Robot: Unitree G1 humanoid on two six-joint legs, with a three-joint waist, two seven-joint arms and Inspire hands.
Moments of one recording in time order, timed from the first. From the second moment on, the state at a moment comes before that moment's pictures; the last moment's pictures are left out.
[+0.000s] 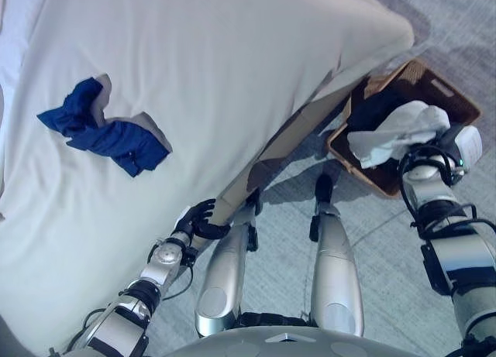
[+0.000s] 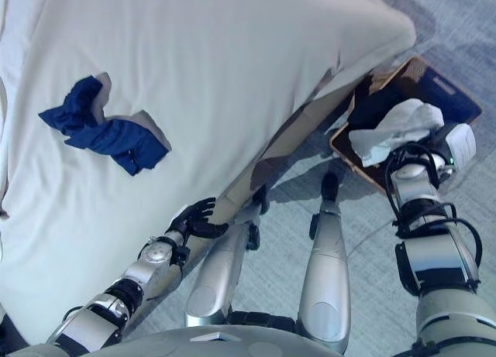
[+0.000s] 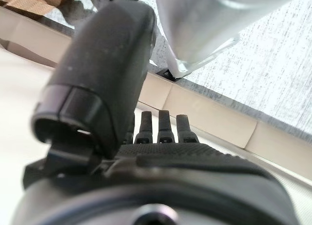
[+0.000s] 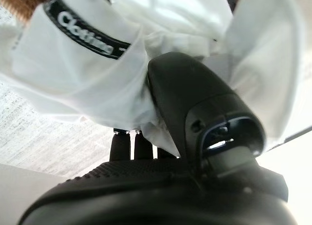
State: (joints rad) left arm -0.25 0.33 -0.41 0.87 -0.28 -0.14 0.01; right arm -0.78 -0.65 0.17 1.10 0.05 0.14 -0.64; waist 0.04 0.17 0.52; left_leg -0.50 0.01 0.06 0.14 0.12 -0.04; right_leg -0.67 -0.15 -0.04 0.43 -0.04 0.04
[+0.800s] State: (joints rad) left arm -0.22 0.33 -0.31 0.85 -0.28 -0.09 0.02; right arm -0.39 -0.72 -0.02 0.33 0.12 0.14 -0.51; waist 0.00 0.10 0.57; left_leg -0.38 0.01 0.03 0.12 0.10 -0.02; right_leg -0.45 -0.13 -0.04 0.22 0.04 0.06
